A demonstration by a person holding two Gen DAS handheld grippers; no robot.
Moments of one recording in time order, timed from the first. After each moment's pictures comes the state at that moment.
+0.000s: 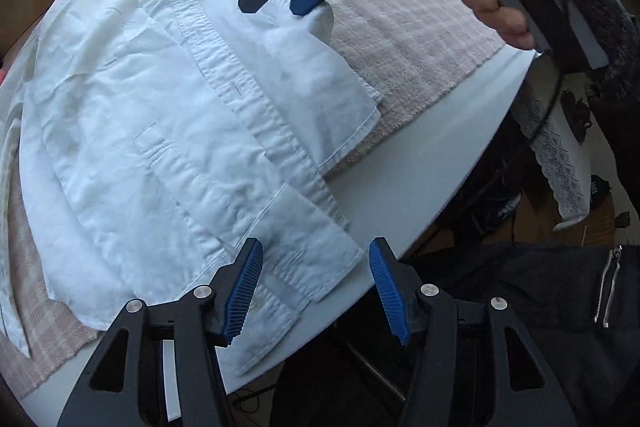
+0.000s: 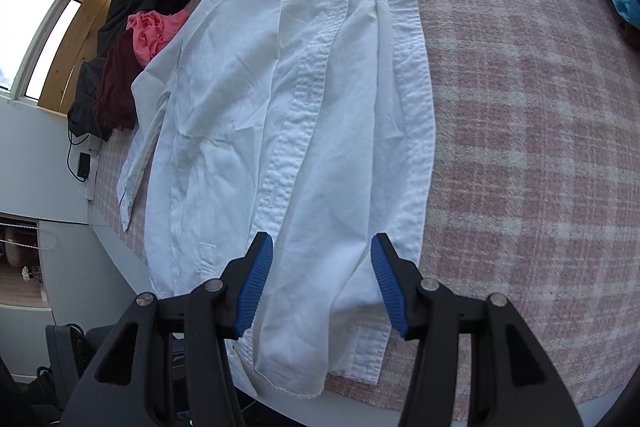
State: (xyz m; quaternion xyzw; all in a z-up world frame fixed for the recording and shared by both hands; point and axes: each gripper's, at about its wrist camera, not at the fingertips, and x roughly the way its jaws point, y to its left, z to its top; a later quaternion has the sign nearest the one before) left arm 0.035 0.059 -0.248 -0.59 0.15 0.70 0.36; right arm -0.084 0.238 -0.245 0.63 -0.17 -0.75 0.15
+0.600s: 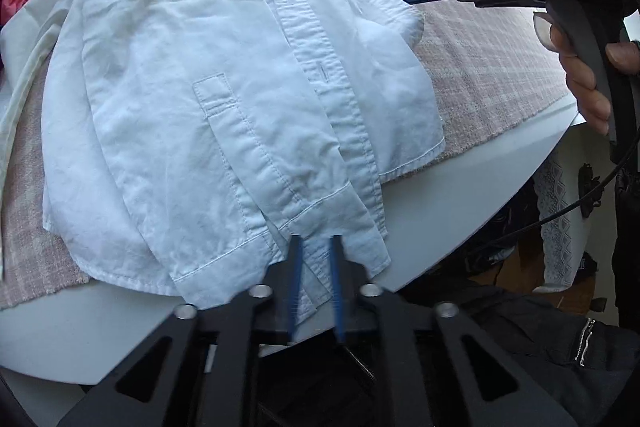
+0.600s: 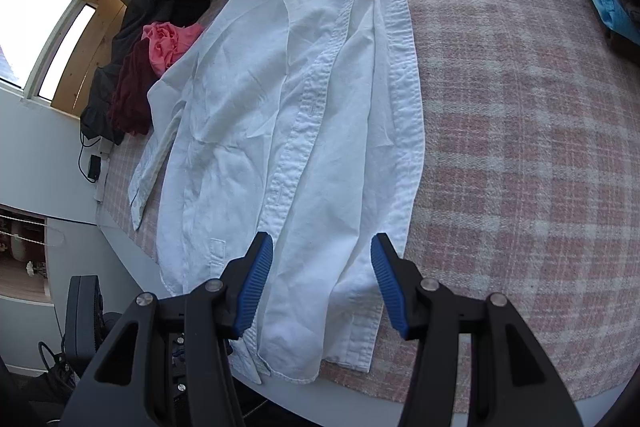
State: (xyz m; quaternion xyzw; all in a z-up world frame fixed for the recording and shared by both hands) left arm 0.020 0.036 -0.250 -0.65 0.07 0.71 0.27; right arm -0.076 0.242 -0.223 0.60 -0.17 -0.76 0.16
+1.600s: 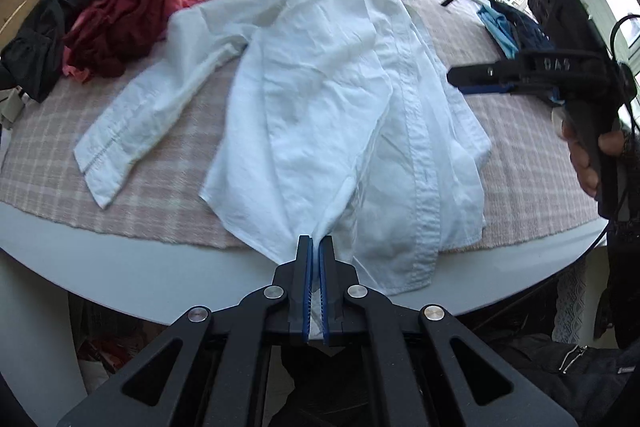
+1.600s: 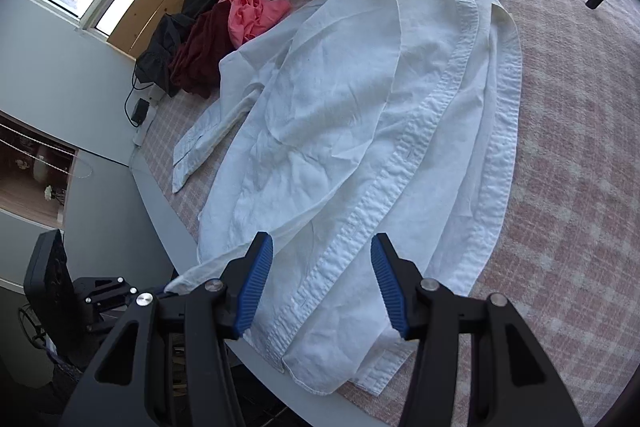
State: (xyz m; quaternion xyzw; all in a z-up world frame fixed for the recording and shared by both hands) left arm 0.023 -0.046 -0.170 -0.57 -0.02 0.82 0.08; right arm -0.117 0.199 -0.196 0.59 -0.09 -0.75 0.30
